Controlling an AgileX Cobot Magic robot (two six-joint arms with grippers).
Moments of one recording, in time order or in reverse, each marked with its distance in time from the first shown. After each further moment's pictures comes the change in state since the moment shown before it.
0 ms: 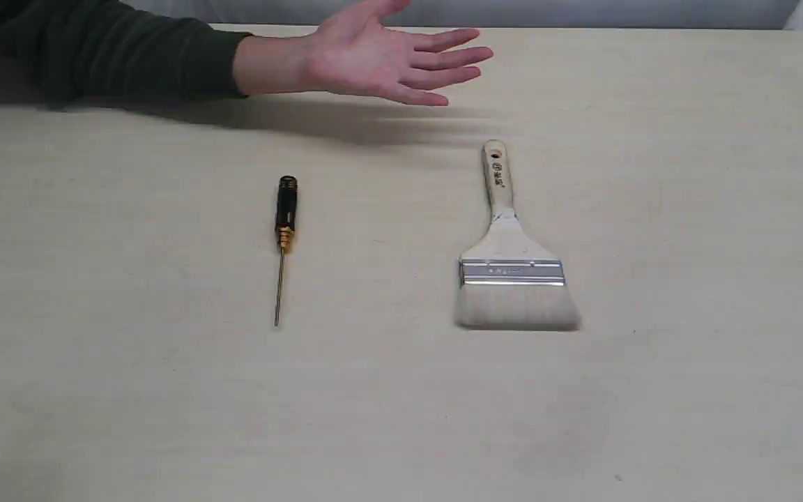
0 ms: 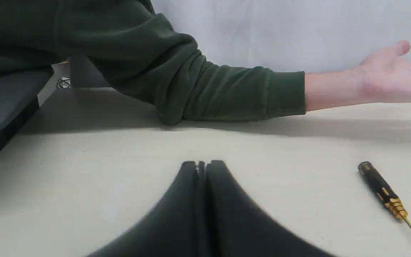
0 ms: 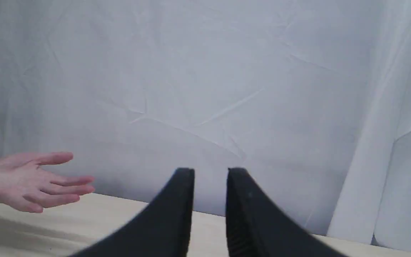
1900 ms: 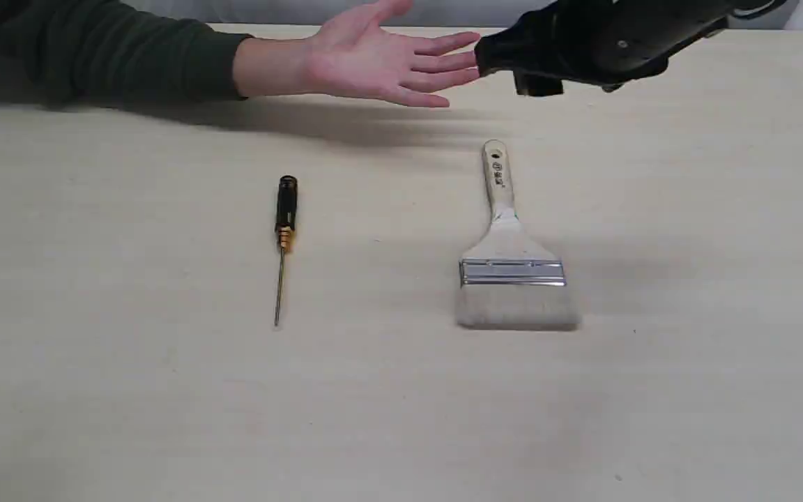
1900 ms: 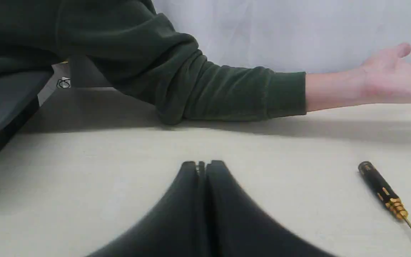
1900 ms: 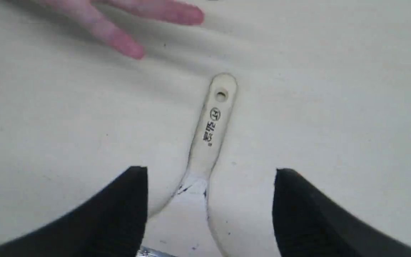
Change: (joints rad) left arm 0.000 0.000 0.000 0.000 0.000 0.000; right arm 0.394 1.658 -1.225 -0.141 0.741 0.403
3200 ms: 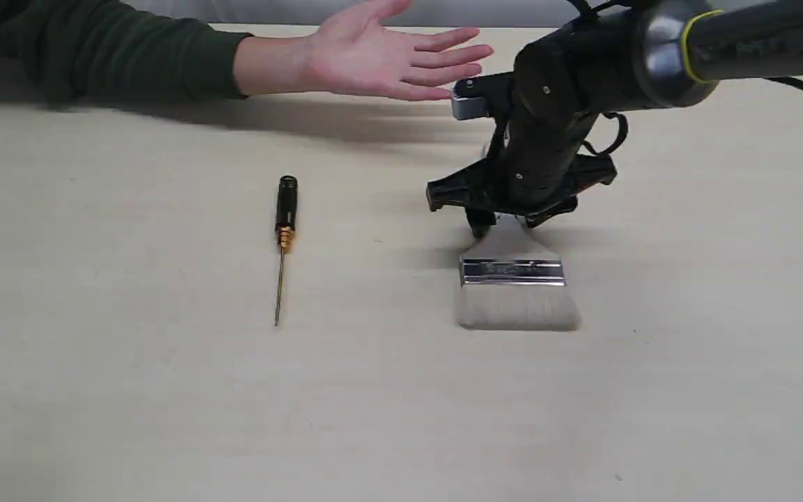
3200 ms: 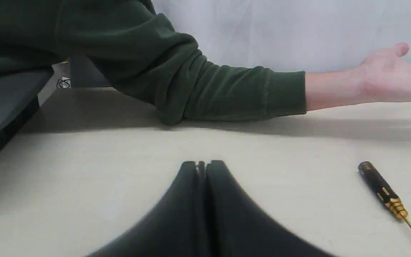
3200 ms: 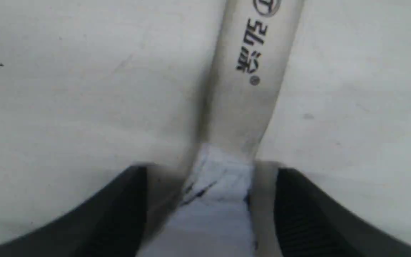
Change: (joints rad) left arm 0.000 0.000 0.000 0.000 0.000 0.000; right arm -0.013 0.453 -0.114 0.116 0.006 -0.010
